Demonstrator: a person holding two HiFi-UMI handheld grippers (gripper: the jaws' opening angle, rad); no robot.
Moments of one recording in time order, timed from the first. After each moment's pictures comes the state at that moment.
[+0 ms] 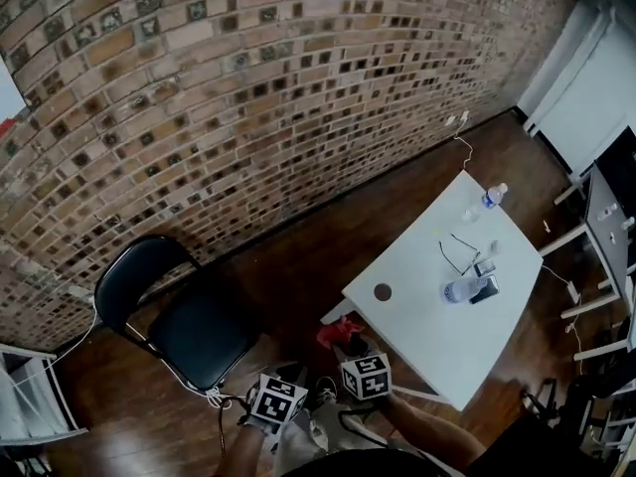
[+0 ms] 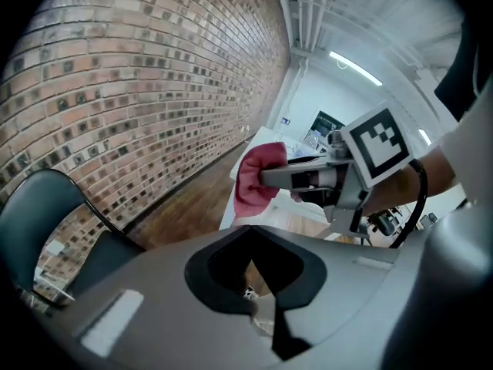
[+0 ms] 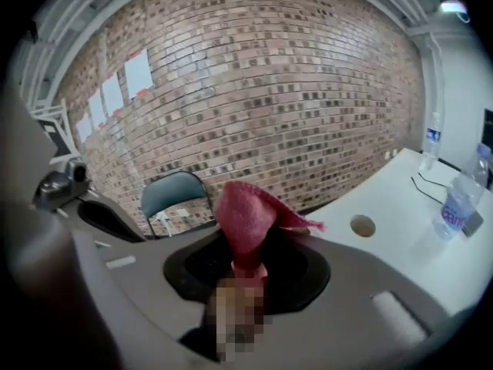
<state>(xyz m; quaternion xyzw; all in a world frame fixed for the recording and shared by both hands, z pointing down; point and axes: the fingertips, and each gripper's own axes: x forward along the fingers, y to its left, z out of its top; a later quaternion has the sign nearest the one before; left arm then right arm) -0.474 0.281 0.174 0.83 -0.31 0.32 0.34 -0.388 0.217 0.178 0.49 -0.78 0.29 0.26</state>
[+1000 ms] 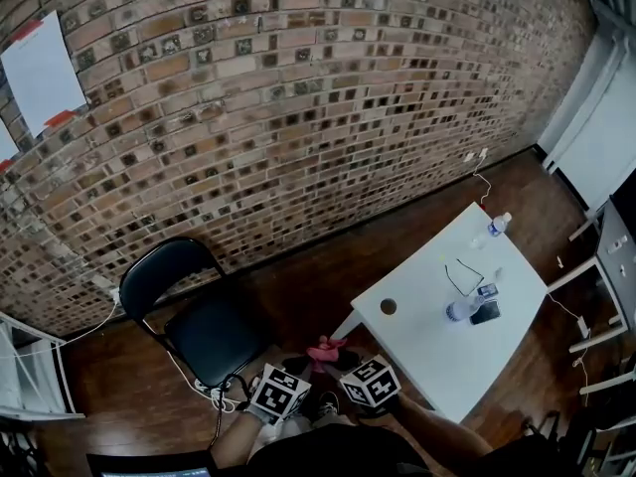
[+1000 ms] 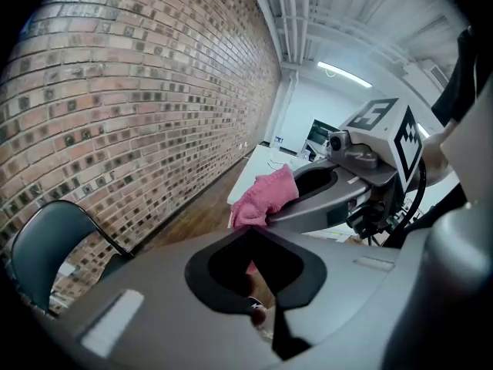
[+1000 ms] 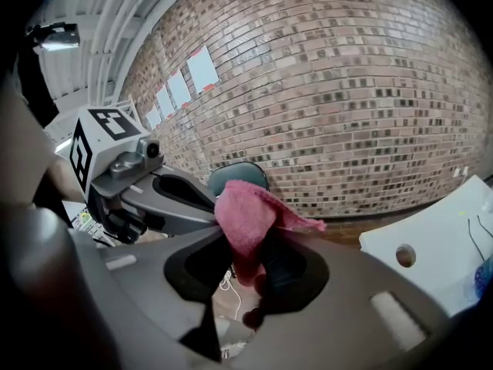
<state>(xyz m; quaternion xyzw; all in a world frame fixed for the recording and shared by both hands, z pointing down) -0.479 0.276 0.100 0.85 -0.34 0.29 0.28 -0.457 0.272 0.102 0.27 -0.88 0.27 0.29</state>
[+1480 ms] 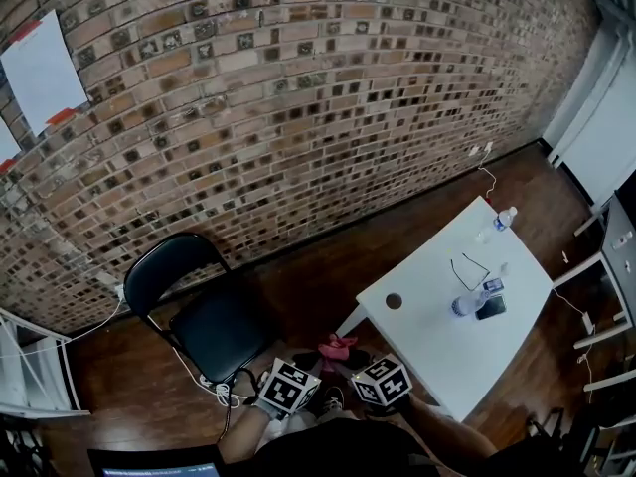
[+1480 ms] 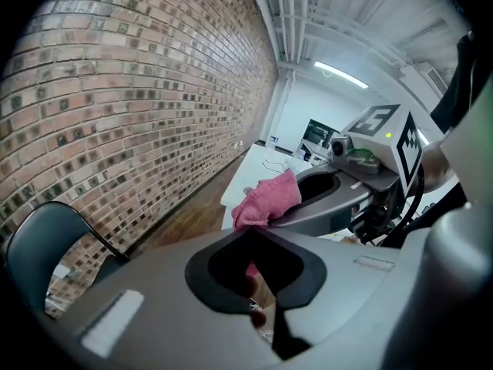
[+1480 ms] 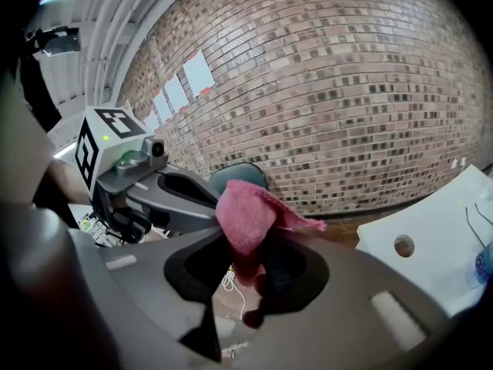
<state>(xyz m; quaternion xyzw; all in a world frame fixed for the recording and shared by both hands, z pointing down) -0.464 0.275 0.094 0.86 -0.32 0.29 0.28 -0.442 0.279 0.097 0.27 -0.87 0.28 0.28</state>
